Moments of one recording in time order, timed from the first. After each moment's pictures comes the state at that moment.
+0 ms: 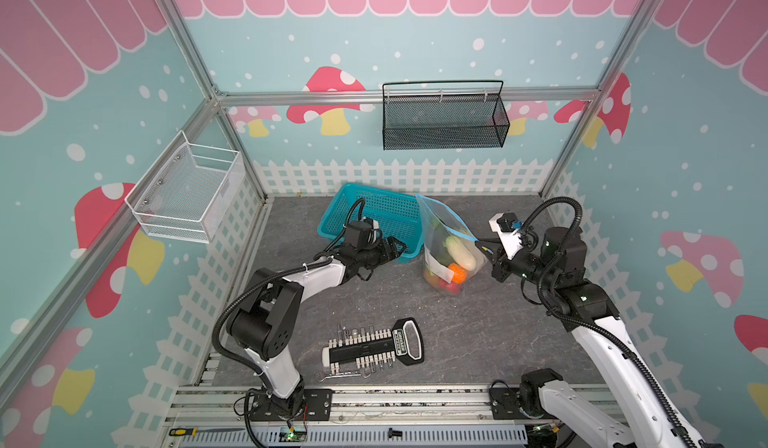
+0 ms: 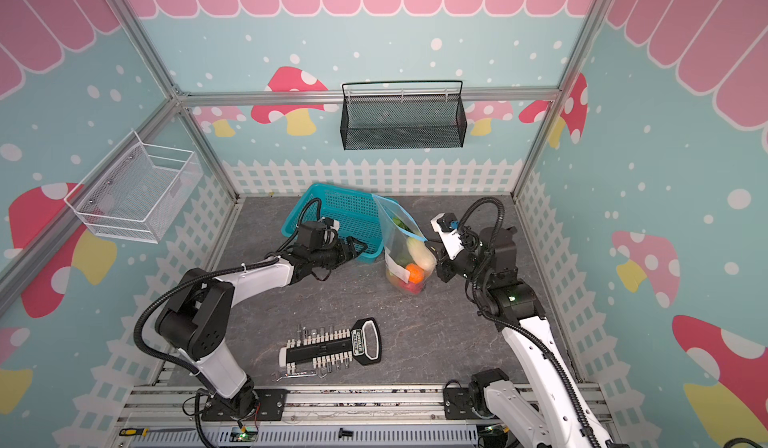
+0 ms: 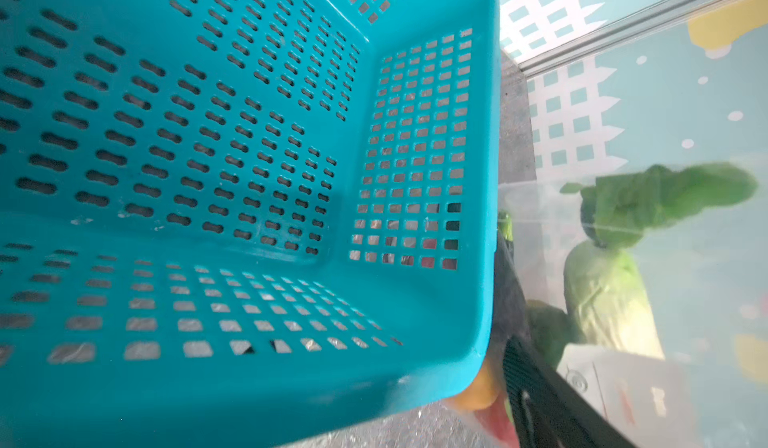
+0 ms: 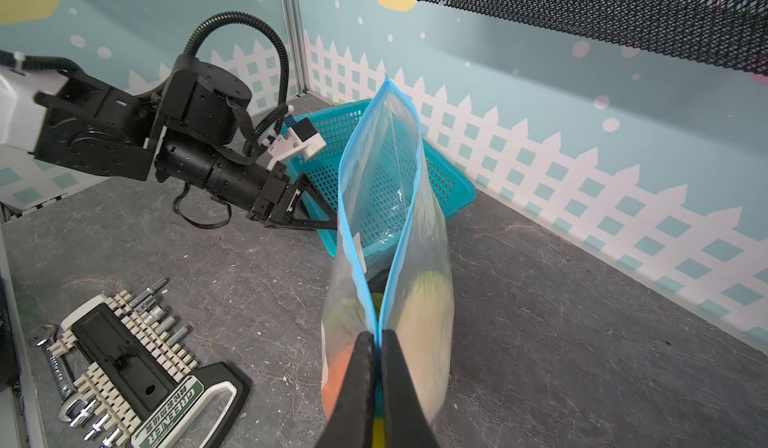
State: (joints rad) left arm -0.43 1.78 1.05 0.12 0.39 -0.81; right arm 0.23 0.89 0.97 -0.42 -0.46 -0.23
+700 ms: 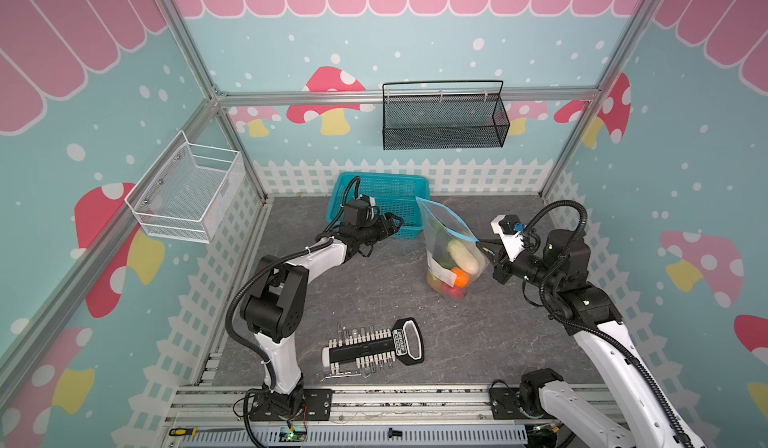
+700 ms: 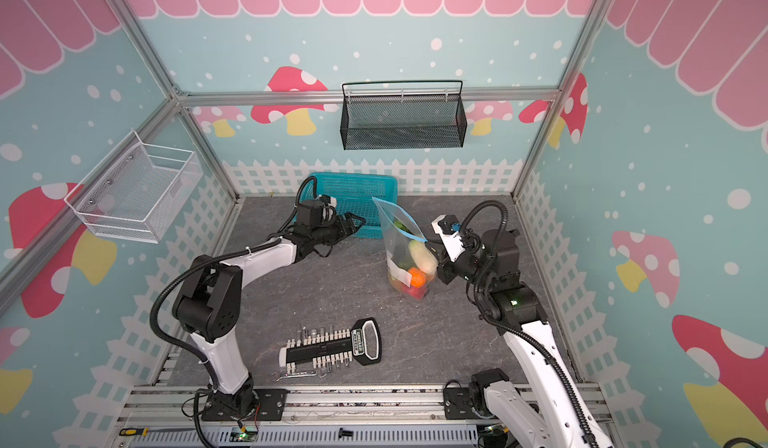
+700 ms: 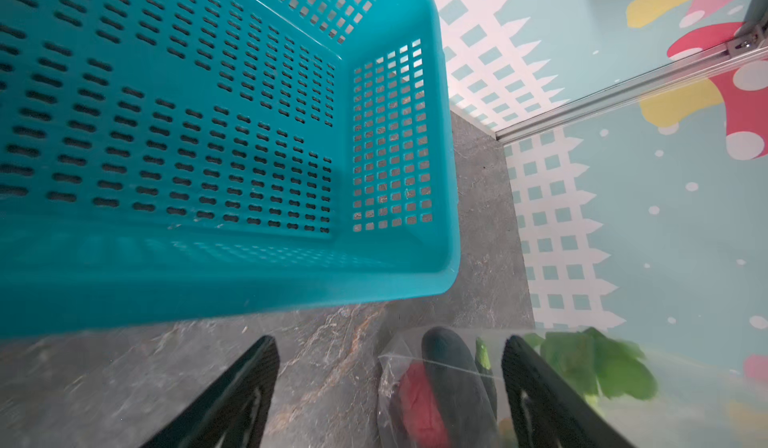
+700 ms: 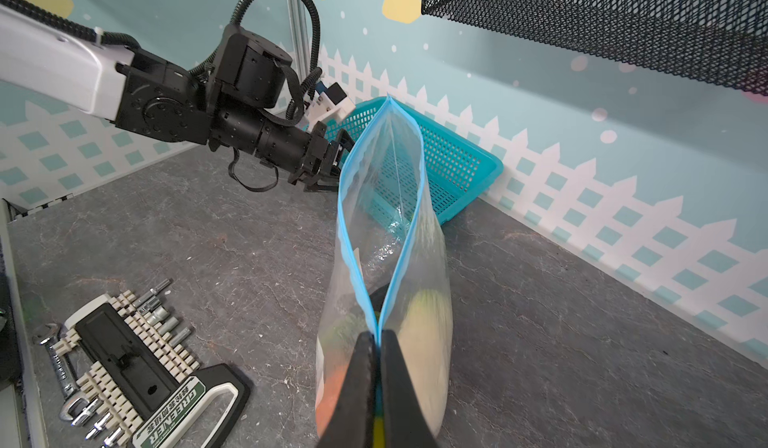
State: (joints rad) left arm -0.36 1.83 1.25 0.05 0.37 -0.77; right arm 0.23 0.87 0.96 -0.41 -0.49 -0.24
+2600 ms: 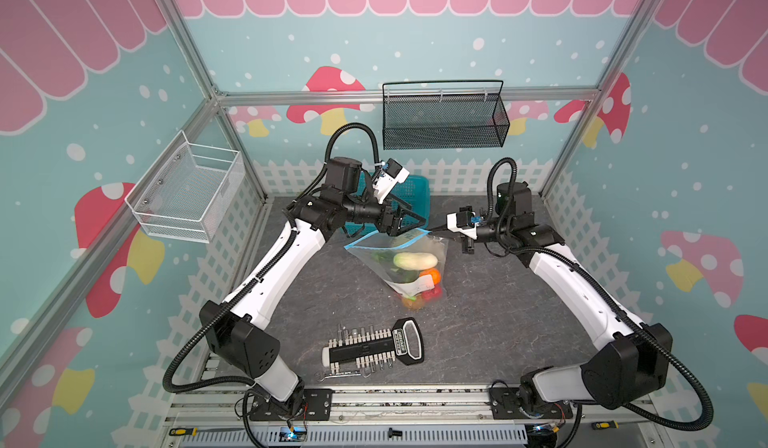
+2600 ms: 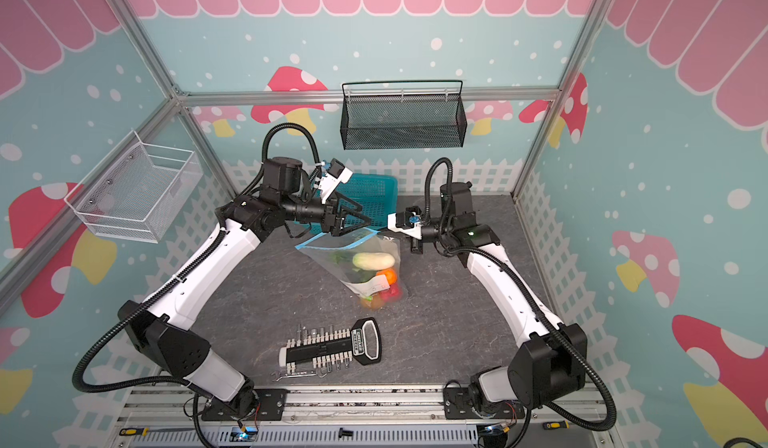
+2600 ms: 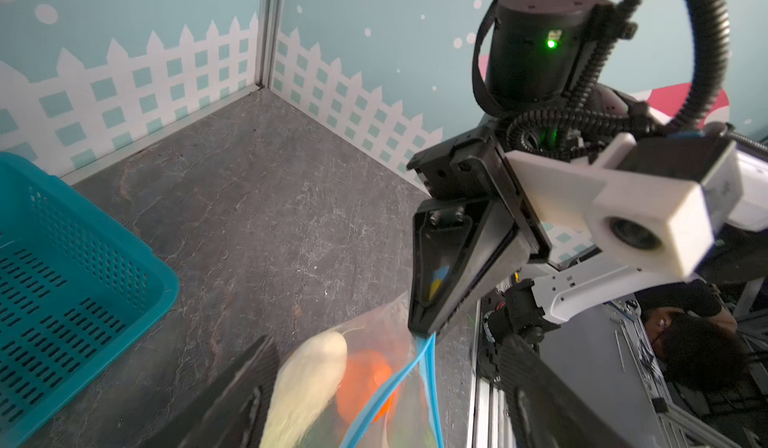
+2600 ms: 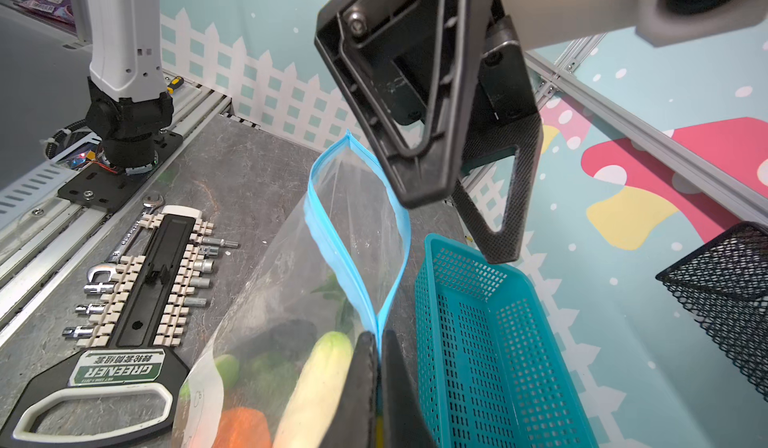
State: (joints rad) left arm -0.44 1.63 1.77 -0.68 0.88 0.00; right arm 0.30 1.41 1.31 -0.38 -1.10 -0.94
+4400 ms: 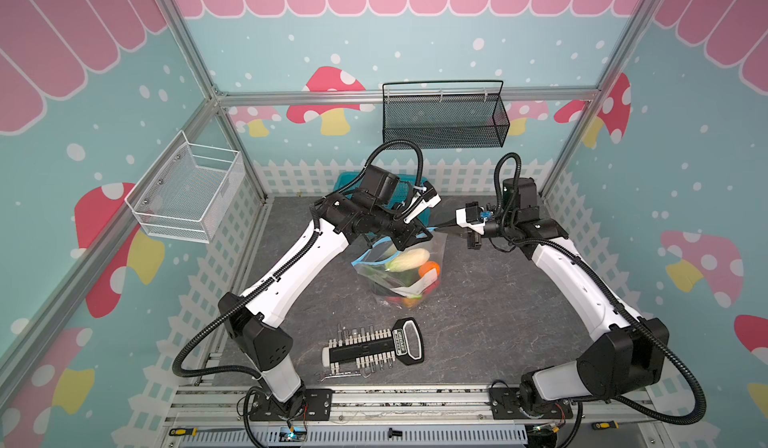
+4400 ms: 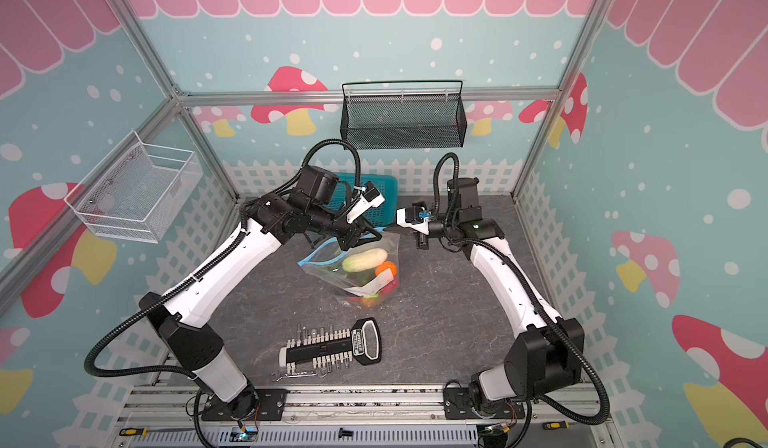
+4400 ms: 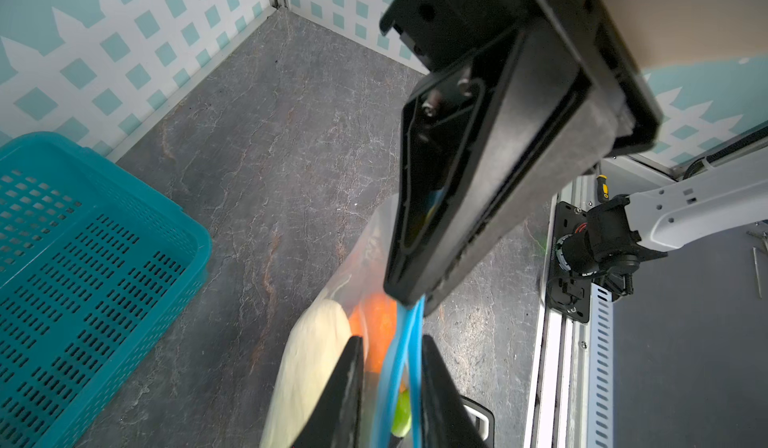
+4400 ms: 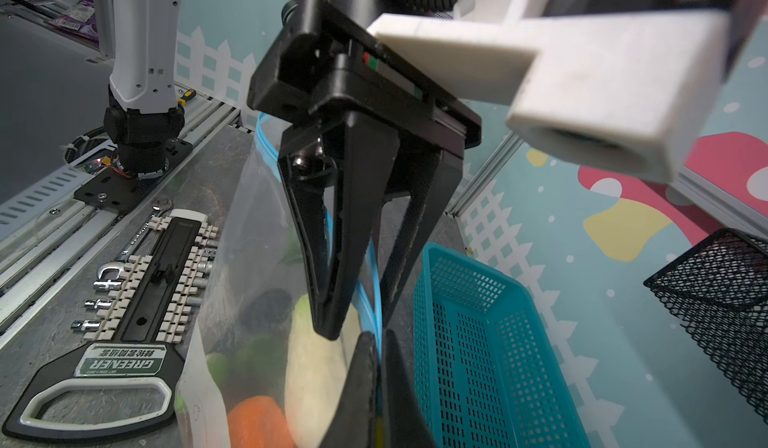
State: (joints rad) left arm -0.64 1.71 1.92 -0.96 0.52 0.23; right arm 0.25 1.45 1.36 -0.43 -1.19 -0.98
